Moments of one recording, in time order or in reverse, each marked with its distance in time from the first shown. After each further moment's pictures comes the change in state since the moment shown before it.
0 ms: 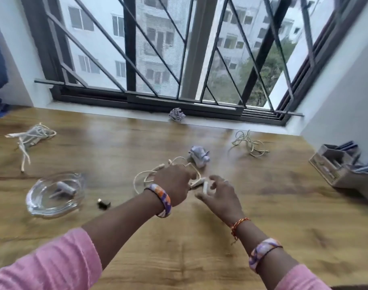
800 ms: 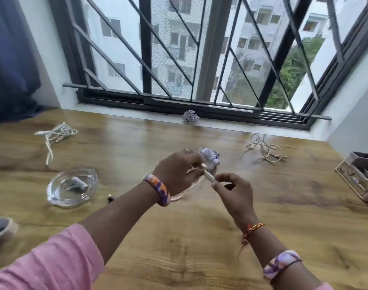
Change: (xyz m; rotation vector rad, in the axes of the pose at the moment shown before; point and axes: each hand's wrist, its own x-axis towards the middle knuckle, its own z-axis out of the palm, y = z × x) left_hand 0.005 0.002 -0.019 -0.377 0.260 0.117; right_hand 0.005 0.002 -0.017 0.572 0.219 -0.054
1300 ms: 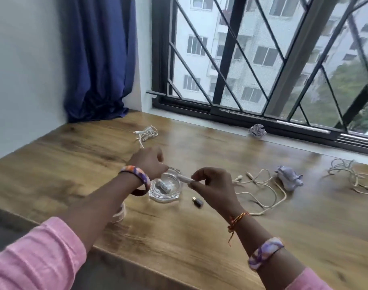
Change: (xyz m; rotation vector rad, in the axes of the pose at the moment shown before) left_hand -0.119 -0.129 -0.165 0.305 0.062 -0.805; right_hand -0.061 -0.123 0.180 -0.030 -0.461 -0.341
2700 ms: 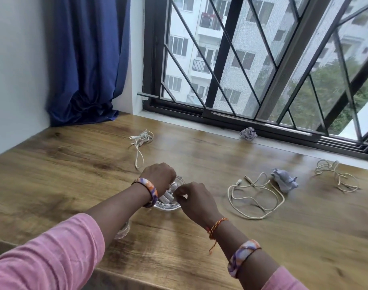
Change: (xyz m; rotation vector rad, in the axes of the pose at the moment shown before) left_hand 0.031 -0.021 0.035 0.407 -0.081 0.405; right_hand 0.010 -0.008 0.063 -0.424 -0.162 0.020
